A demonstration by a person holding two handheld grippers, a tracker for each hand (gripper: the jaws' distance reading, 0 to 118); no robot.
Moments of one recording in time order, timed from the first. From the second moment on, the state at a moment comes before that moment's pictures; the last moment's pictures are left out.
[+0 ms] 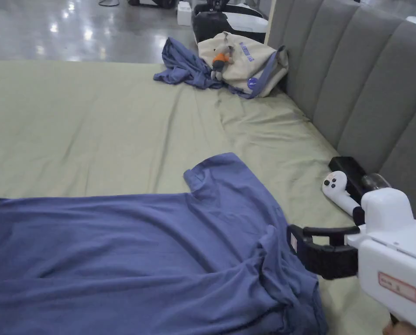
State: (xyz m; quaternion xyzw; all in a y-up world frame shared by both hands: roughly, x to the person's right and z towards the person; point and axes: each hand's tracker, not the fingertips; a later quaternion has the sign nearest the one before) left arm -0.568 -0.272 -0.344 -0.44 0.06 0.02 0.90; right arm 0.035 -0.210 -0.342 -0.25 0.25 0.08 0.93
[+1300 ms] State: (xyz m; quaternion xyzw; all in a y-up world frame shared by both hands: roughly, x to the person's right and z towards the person) left arm -0.593 -0.249 -0.340 -0.41 0.05 0.08 0.91; right arm -0.004 -0.244 -0.535 -0.44 0.29 0.05 0.85
